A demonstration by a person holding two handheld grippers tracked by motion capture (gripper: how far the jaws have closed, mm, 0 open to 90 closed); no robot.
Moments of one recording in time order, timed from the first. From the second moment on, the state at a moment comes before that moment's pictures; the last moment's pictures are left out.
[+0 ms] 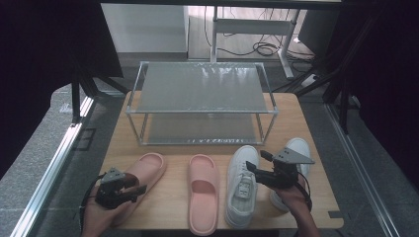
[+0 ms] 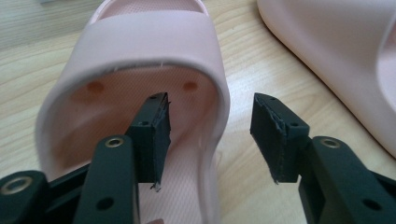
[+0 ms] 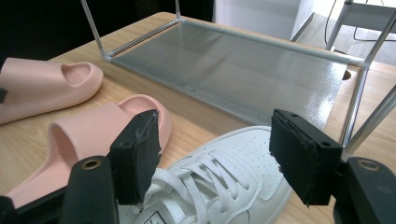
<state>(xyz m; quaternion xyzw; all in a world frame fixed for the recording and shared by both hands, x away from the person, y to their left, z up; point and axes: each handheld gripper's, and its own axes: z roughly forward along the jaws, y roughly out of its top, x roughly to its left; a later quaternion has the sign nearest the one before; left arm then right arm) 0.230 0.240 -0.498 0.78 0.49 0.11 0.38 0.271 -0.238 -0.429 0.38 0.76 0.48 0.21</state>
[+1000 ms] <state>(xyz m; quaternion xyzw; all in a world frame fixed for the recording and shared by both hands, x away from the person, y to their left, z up) 0.259 0.205 -0.485 0.79 0.48 0.16 0.36 0.270 -0.240 -0.427 0.38 0.76 0.48 0.21</state>
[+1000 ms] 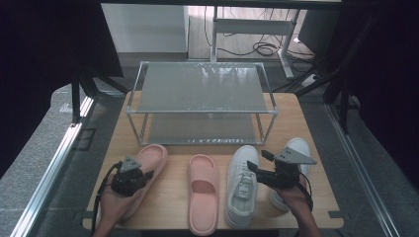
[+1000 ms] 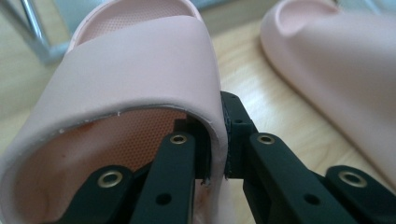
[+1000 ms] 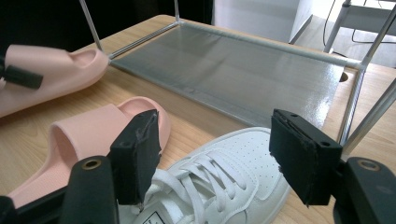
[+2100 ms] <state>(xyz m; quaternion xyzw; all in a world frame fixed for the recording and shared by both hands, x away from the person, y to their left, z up) 0.362 0.157 -0.464 0.77 0.48 0.19 0.36 0.271 -0.243 -0.427 0.39 0.76 0.48 0.21</state>
